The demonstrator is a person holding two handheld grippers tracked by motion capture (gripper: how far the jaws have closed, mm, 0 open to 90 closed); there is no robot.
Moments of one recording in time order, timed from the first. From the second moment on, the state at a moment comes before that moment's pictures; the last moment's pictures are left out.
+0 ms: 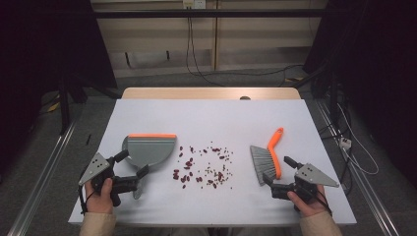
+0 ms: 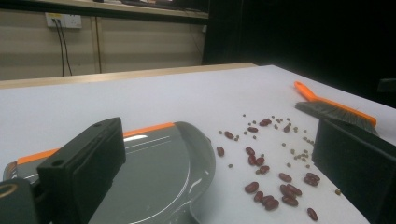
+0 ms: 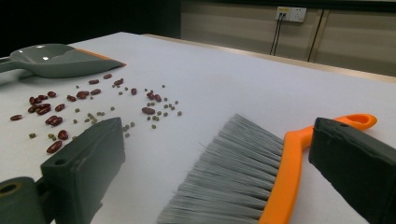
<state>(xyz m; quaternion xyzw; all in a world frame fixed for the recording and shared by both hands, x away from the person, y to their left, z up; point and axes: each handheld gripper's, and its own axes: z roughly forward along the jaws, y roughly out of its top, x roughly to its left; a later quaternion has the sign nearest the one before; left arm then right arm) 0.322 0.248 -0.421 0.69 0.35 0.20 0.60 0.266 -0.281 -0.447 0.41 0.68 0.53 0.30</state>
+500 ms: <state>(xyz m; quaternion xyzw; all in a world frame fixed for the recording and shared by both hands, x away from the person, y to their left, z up) 0.324 0.248 -0.421 0.69 0.35 0.20 0.60 0.293 -0.282 -0.441 0.44 0.69 0.48 0.30</state>
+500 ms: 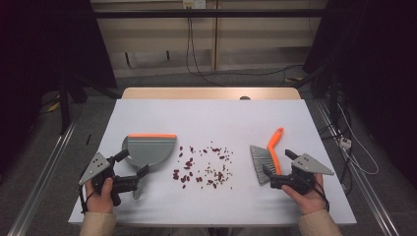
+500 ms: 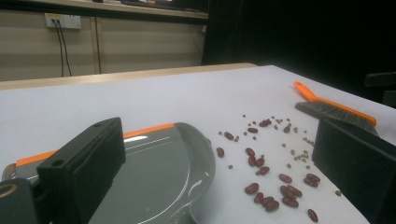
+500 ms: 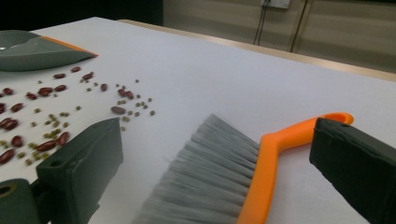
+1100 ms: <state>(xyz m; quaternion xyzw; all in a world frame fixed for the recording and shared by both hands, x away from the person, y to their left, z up) 0.325 0.249 -0.421 0.69 0.36 0.20 0.60 0.358 -0.296 -0.448 0.58 0.67 0.40 0.26</state>
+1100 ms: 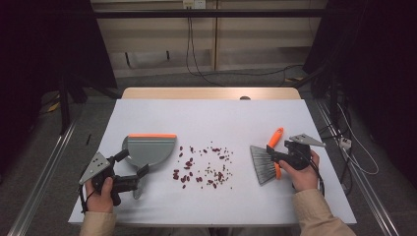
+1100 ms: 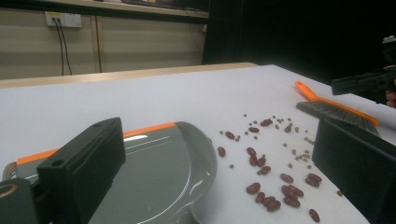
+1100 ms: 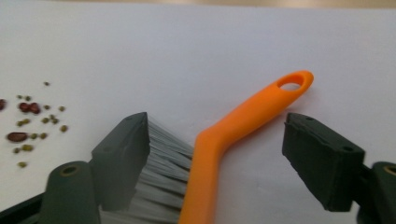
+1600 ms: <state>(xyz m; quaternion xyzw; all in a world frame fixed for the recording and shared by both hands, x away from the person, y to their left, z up) 0.328 0.252 -0.424 0.69 0.36 0.20 0.60 0.394 -0.281 -0.461 0.63 0.67 0.32 0.24</state>
